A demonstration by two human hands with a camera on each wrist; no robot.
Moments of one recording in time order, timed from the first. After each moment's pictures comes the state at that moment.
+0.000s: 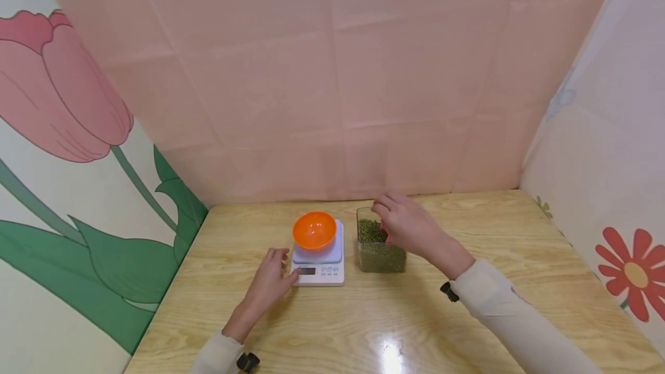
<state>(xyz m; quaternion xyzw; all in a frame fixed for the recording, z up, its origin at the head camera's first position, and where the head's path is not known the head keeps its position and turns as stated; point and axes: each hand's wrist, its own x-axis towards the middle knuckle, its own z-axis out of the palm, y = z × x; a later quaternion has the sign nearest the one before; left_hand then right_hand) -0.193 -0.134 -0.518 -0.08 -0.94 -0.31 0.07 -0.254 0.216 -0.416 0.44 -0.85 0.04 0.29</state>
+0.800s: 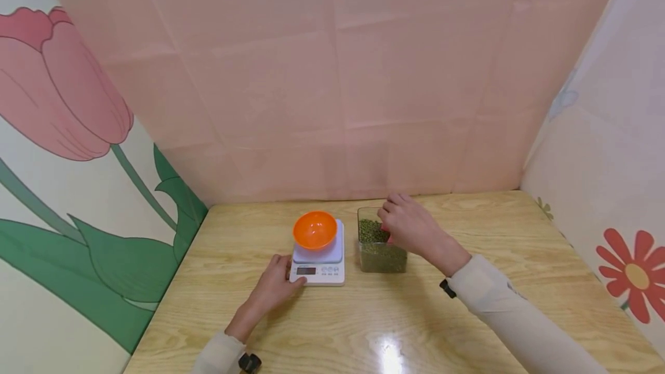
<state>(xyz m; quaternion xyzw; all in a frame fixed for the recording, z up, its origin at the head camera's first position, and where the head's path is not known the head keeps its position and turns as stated) -0.197 -0.135 -0.533 -0.10 -0.94 -0.33 -0.01 -0.255 0.218 -0.422 0.41 -0.87 -0.05 0.26</state>
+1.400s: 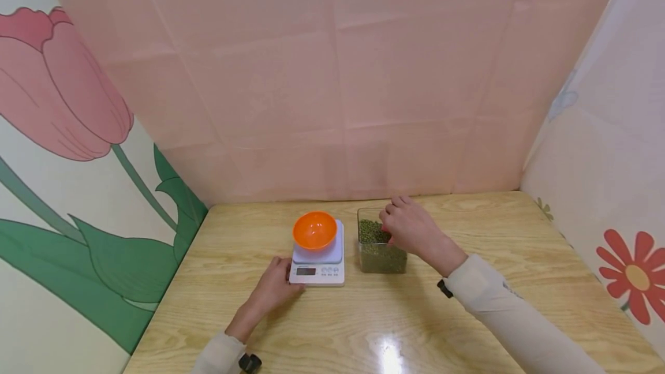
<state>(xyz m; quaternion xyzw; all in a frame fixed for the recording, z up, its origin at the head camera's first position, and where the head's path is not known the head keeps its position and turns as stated) -0.196 -0.135 -0.533 -0.09 -0.93 -0.35 -0.03 -0.253 0.217 -0.422 0.38 -0.89 -0.11 0.22</state>
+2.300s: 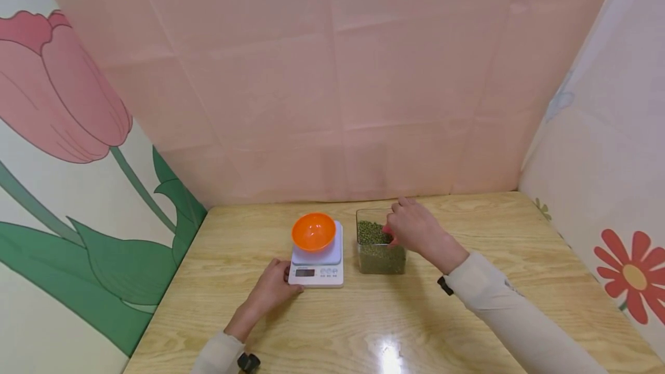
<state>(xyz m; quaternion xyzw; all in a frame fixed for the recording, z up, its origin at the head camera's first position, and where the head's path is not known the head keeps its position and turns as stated) -0.199 -0.137 -0.533 -0.08 -0.93 -0.35 -0.04 -0.248 0.222 -0.411 0.35 -0.91 -0.14 0.18</state>
